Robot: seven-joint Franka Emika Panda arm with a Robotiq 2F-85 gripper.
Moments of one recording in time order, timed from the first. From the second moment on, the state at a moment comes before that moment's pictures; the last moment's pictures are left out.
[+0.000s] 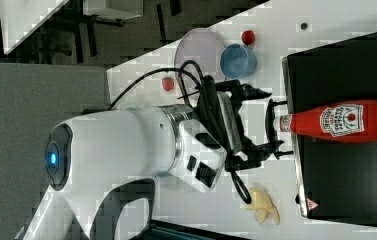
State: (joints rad) arm -0.12 0.17 -0.51 -1.79 -0.01 0.52 0.06
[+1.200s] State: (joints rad) arm -0.18 0.42 -0.58 -1.82 0.18 0.63 0.06
